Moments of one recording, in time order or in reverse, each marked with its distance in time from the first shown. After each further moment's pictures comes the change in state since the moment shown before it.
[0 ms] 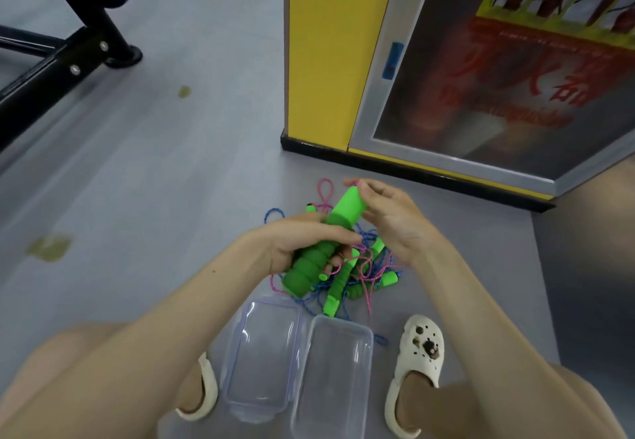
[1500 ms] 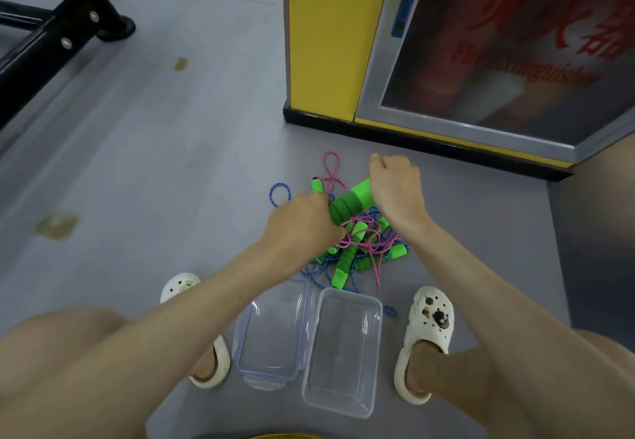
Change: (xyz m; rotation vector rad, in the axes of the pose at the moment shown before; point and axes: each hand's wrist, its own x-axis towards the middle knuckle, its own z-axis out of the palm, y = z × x) left_hand 0.011 -0.039 0.007 1.069 0.606 0.037; right_hand 0.006 0.017 0.017 -0.698 0.442 -0.054
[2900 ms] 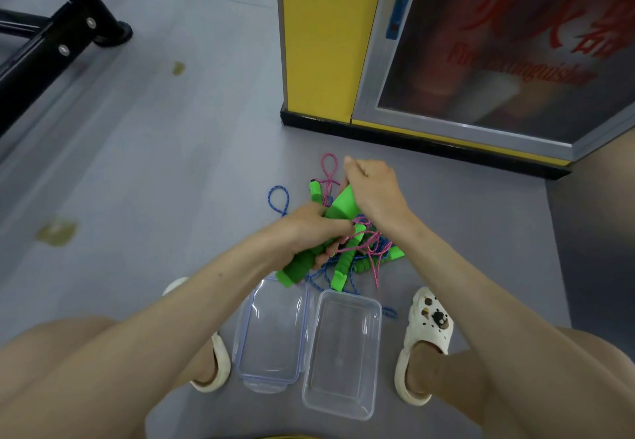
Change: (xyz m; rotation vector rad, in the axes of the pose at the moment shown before) left_hand -0.006 0.007 -0.014 -0.750 -0.428 -0.103; right_hand 0.000 -0.005 0.008 0.110 -0.179 -0.172
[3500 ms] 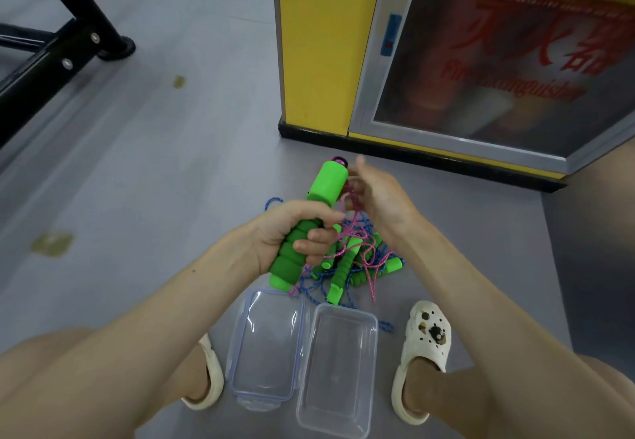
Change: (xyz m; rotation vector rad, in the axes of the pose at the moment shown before) left_hand -0.001 0.006 -0.017 -0.665 -0.362 0.065; right_hand 0.004 0.002 -0.015 0.588 -0.184 0.205
